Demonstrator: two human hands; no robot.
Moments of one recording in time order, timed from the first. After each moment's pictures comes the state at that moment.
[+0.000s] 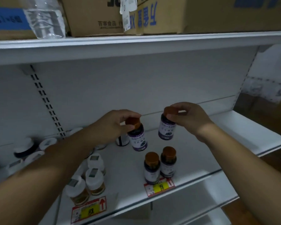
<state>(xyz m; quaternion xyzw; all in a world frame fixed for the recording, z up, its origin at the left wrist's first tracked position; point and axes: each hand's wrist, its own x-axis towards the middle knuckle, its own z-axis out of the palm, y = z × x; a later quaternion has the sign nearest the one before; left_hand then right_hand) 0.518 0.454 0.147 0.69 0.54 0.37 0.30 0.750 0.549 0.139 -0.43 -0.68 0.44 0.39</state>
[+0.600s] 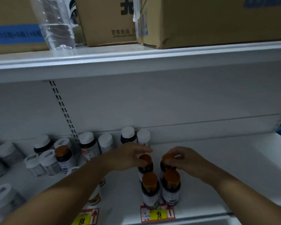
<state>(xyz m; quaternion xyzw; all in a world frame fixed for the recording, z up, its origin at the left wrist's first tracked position) 0.528 0.489 0.069 0.62 0.65 0.25 0.36 0.751 0.597 0.049 -0.35 -0.76 0.53 0.15</state>
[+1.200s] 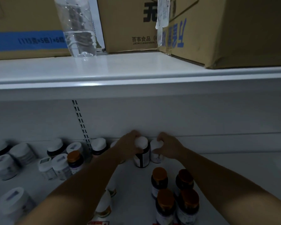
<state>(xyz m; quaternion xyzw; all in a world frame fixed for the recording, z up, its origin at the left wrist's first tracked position) 0.462 0.532 0.063 0.55 0.78 0.26 0.14 0.617 0.658 0.041 -0.33 -0.87 0.35 0.12</state>
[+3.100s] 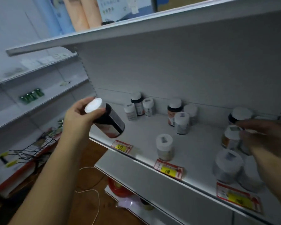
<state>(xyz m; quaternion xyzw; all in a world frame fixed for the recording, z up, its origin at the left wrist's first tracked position) 0.193 -0.029 0.158 0.11 0.72 0.68 -0.07 0.409 0.279 0.093 -0.17 -0.79 0.48 0.34</state>
